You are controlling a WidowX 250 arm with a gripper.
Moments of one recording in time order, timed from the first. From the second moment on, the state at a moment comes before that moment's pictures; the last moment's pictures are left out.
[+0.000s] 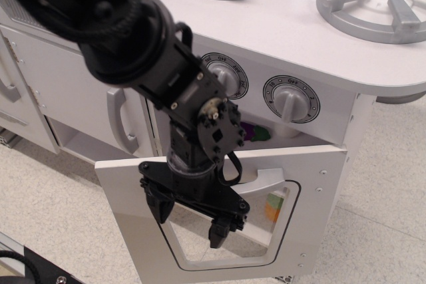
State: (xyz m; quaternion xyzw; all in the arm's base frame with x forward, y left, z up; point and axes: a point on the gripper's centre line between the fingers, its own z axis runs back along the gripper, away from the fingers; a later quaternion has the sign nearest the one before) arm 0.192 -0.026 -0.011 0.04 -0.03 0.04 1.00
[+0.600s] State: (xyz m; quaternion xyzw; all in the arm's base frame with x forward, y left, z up) arm 0.235 -0.008 -0.017 0.06 -0.06 0.10 0.99
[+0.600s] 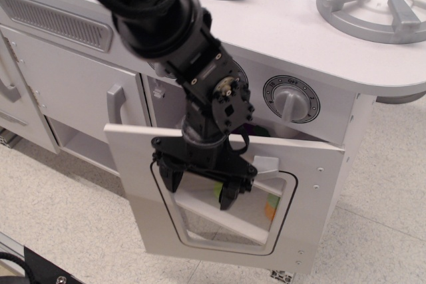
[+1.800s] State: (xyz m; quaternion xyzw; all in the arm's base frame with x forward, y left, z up) arm 0.264 0.010 -0.007 0.06 -0.09 0.13 0.99
